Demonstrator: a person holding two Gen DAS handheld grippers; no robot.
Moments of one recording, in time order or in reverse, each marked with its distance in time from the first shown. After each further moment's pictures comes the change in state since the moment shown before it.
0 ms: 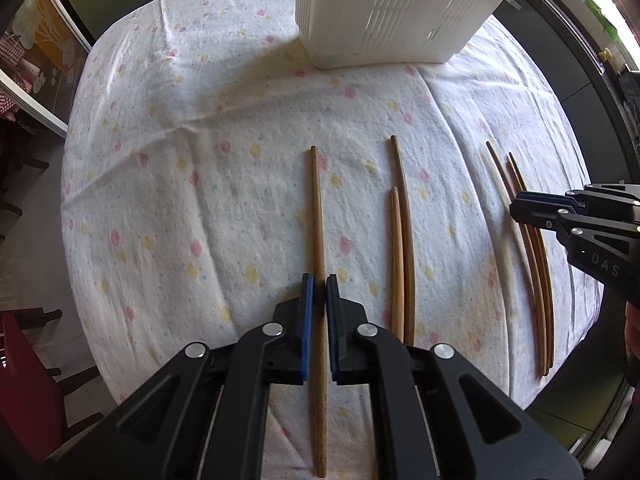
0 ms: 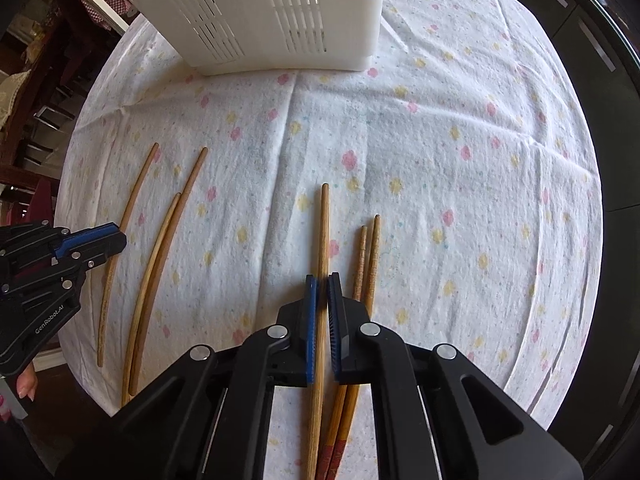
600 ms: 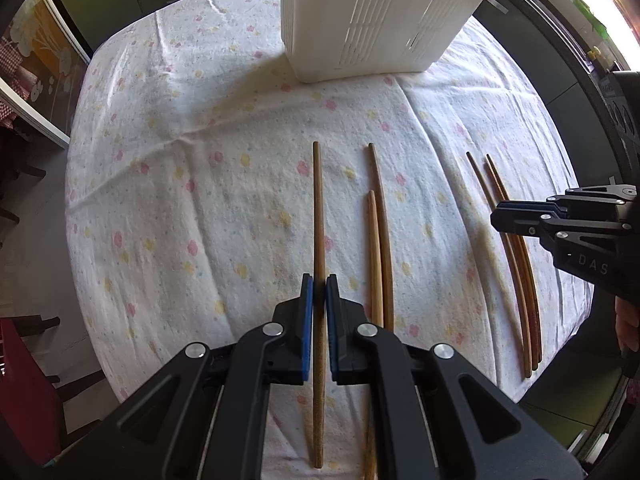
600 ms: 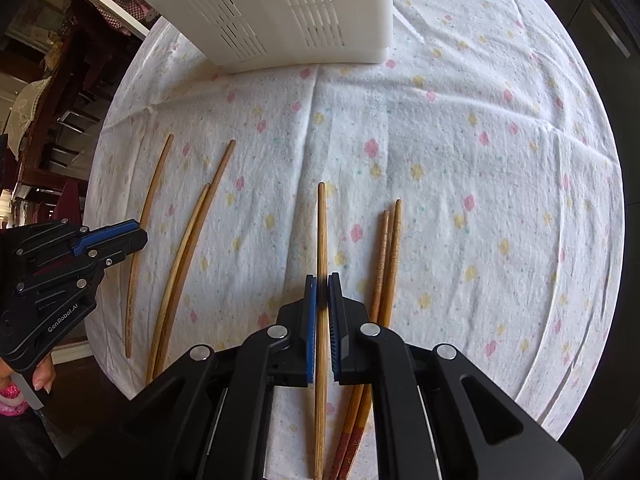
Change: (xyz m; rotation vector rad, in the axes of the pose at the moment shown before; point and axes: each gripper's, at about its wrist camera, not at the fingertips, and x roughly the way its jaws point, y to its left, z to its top) left arm -0.021 0.004 -0.007 0.026 -0.035 -0.016; right arm 0.001 -0.006 -0.005 0.003 0.015 0.076
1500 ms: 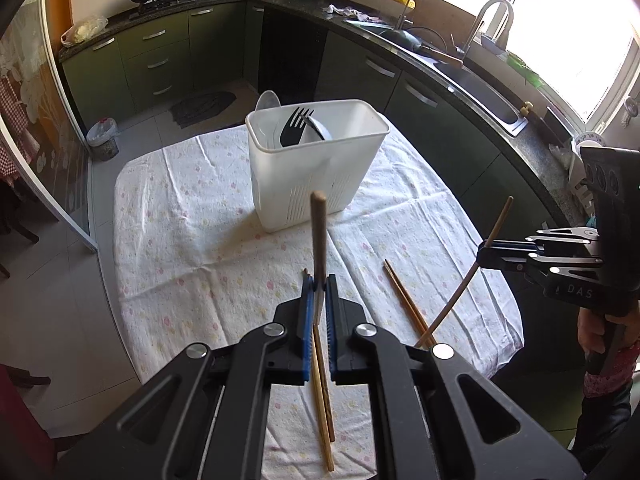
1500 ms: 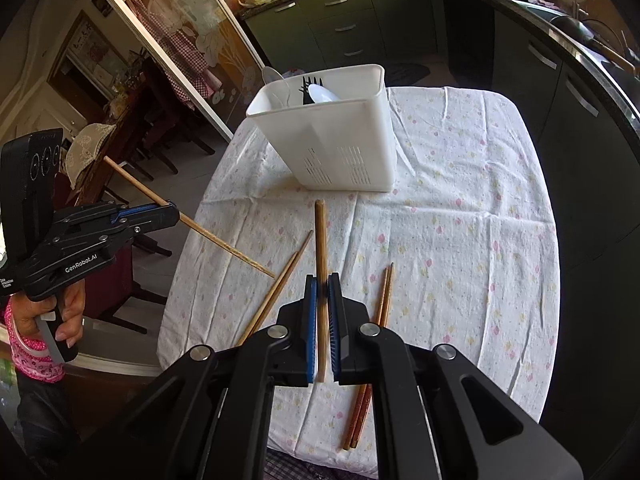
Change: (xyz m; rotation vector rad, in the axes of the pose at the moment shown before) left arm -0.159 -0.023 0.008 0.061 -0.347 -0.094; right arm -0.177 -0.007 -0.048 -0.064 -0.371 0.157
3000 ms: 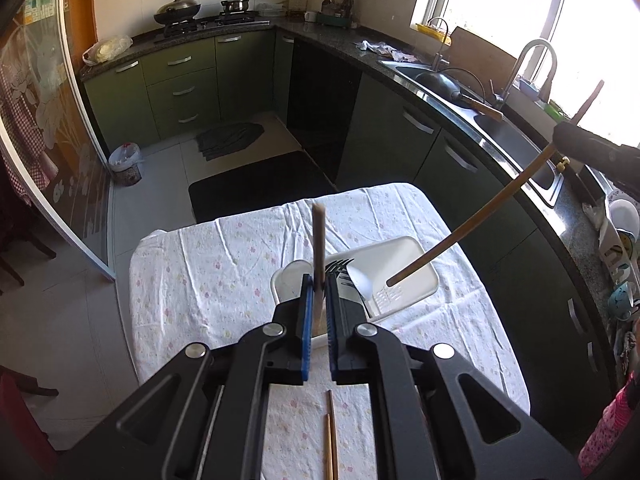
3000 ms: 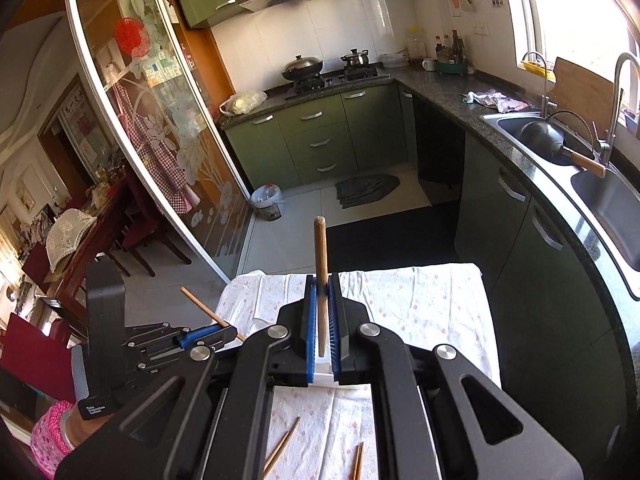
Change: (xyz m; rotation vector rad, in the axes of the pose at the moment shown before) left arm 0.031 0.019 0.121 -0.052 -0.084 0.096; right arm -0.073 0.018 0.187 0.020 -0.325 -0.124
